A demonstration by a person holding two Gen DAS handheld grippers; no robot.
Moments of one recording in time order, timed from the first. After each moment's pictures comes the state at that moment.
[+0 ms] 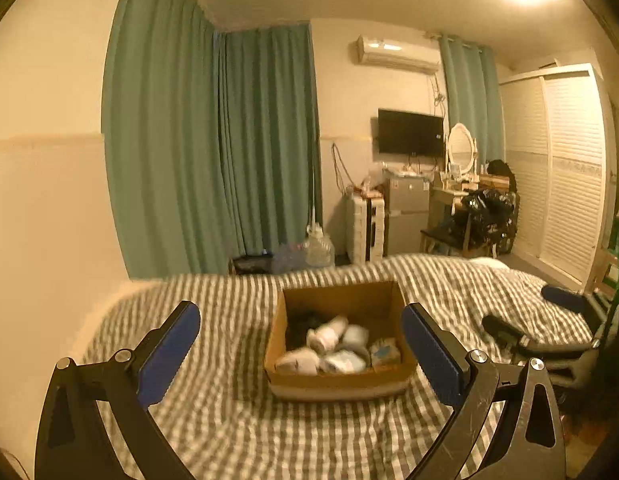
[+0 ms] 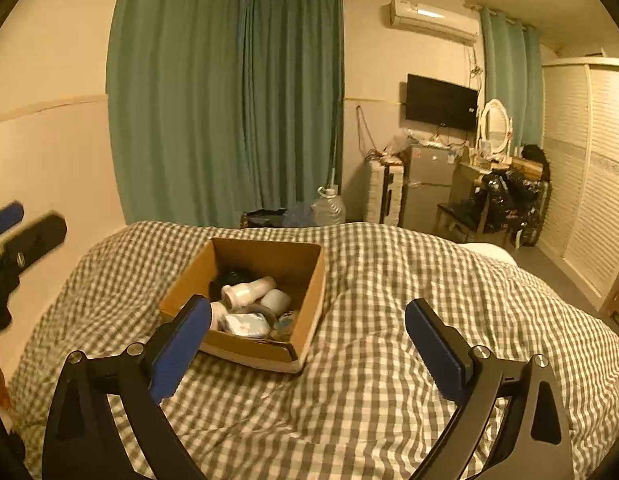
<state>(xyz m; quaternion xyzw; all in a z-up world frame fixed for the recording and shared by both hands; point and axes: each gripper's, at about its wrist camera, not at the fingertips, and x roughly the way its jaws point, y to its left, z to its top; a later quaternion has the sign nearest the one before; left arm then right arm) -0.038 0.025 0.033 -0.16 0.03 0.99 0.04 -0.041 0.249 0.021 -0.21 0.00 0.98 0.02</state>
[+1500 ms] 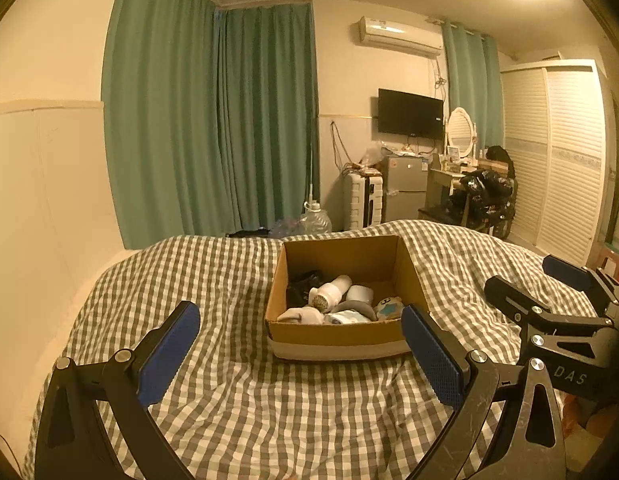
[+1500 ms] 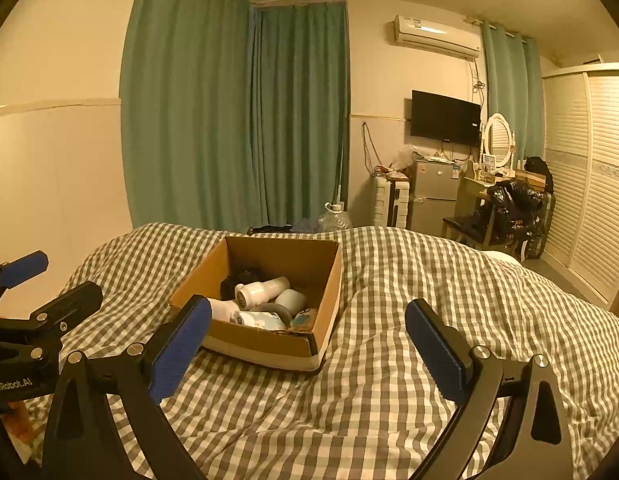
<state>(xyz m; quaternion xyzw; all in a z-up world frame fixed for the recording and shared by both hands) -0.028 0.012 -0.008 -0.19 0.02 0.98 0.04 -0.033 0.228 -0.016 -0.18 0.00 0.98 0.00</state>
